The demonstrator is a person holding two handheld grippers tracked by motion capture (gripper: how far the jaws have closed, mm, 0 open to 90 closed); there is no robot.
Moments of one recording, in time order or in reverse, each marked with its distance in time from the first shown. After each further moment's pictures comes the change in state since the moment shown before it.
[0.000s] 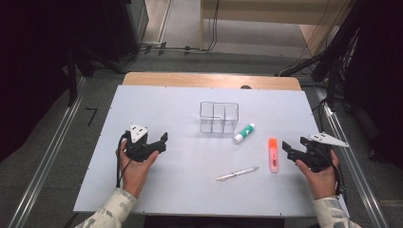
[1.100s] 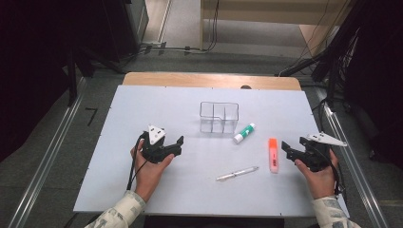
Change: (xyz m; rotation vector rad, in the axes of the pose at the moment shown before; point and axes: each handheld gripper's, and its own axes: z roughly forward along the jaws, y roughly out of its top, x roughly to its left) left arm -0.037 -0.001 0.015 0.018 -0.076 0.057; right arm 0.001 0.000 0.003 0.009 -0.005 0.003
